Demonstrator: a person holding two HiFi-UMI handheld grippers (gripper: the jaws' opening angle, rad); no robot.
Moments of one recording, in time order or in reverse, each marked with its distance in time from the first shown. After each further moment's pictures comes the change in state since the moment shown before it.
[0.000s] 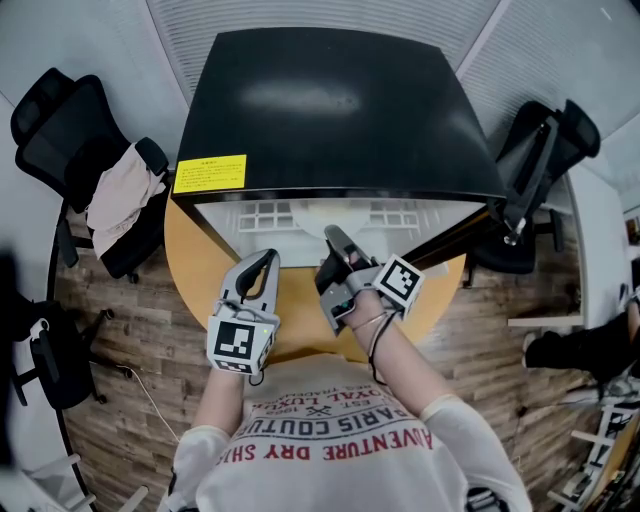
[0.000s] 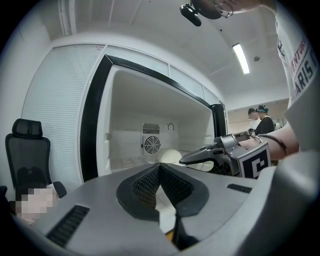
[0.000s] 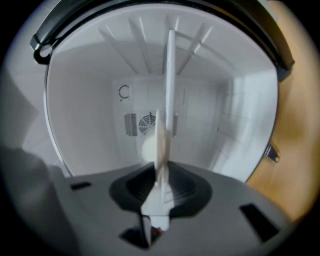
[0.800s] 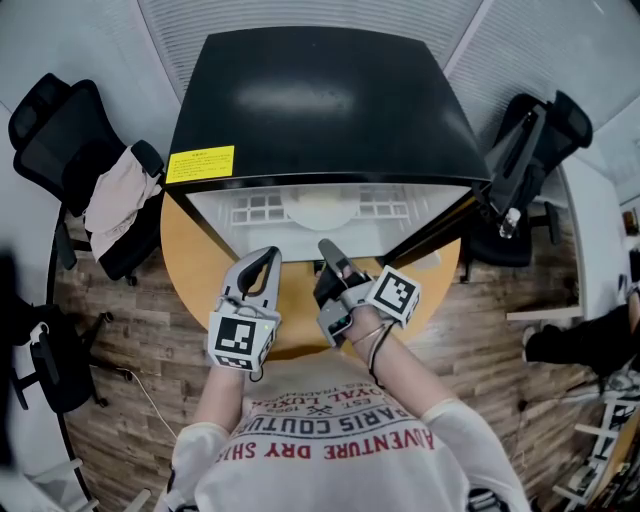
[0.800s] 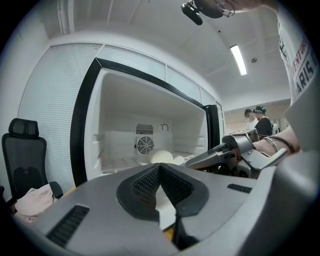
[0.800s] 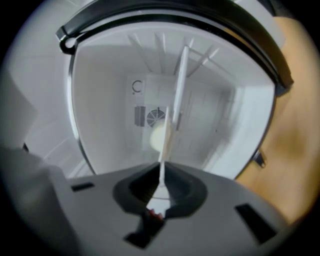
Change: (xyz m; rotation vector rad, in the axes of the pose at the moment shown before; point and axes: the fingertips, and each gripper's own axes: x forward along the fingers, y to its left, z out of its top) left arm -0.001 -0.022 0.002 0.001 -0.001 -0.034; right arm -0.036 0.002 -0.021 -0.144 0.069 -0.007
